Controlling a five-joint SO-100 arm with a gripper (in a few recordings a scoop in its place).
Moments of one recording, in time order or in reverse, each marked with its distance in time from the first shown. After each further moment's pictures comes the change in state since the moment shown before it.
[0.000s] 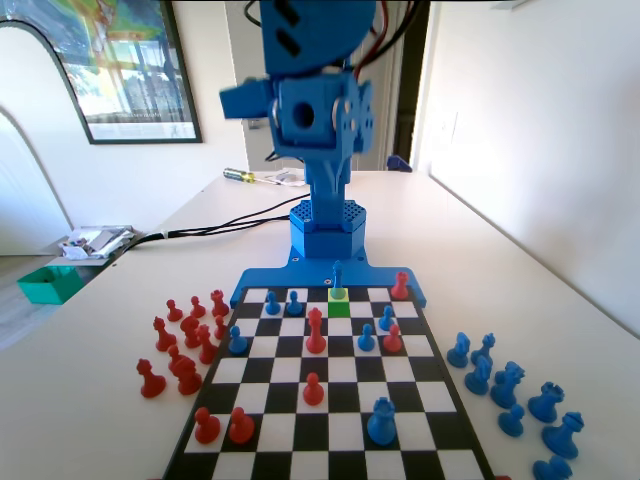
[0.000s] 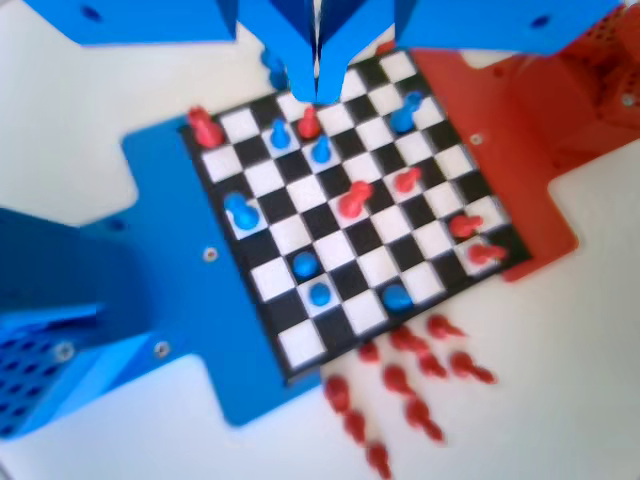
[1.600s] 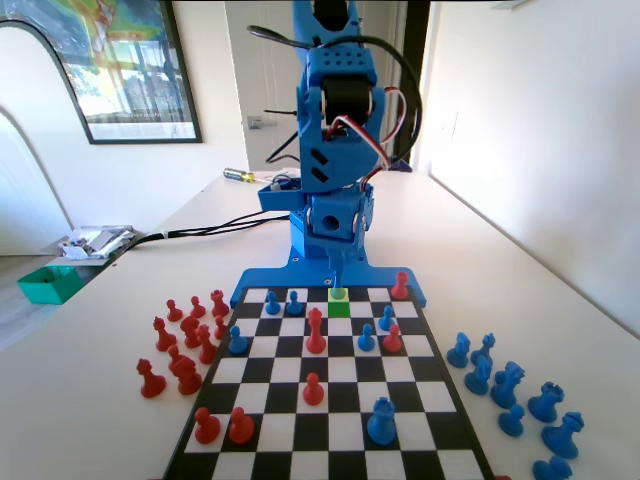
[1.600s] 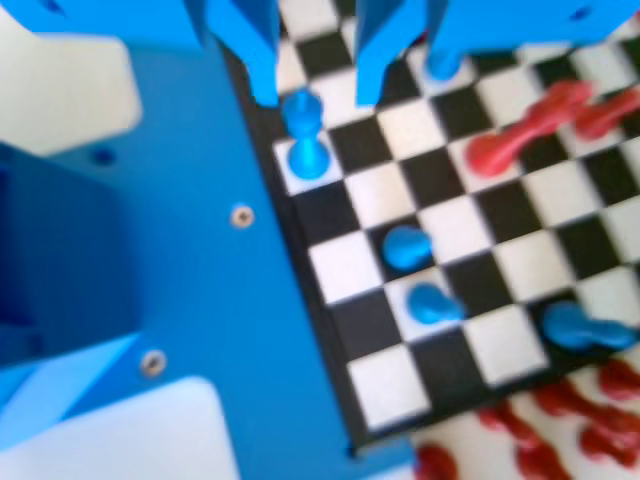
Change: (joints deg) arm -6.4 -1.1 32.9 -30.4 1.4
